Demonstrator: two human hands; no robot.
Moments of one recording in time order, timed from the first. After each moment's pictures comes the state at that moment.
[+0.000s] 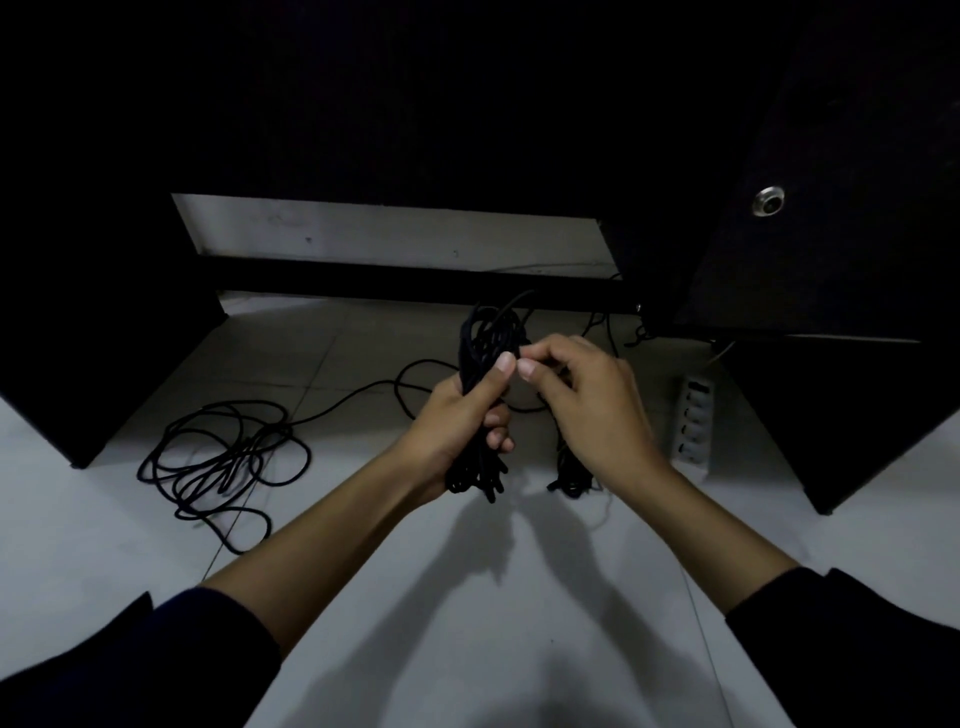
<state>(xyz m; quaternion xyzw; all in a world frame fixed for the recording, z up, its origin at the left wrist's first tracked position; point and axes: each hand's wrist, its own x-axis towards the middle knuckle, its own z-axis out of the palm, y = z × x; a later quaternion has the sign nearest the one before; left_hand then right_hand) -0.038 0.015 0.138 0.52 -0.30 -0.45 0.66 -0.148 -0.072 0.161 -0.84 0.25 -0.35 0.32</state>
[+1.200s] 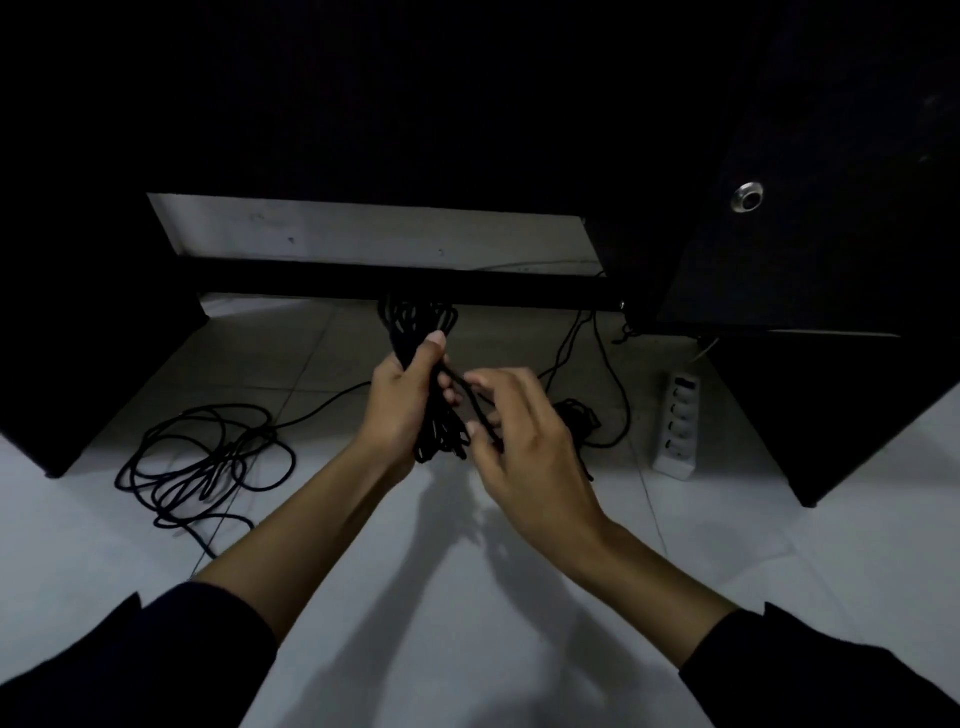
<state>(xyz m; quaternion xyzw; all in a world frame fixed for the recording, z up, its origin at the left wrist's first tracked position) -0.008 0.007 0.133 0.57 -0.25 -0.30 0.72 -0.145 -0.033 0.121 -0.88 0.15 -0.39 0.23</state>
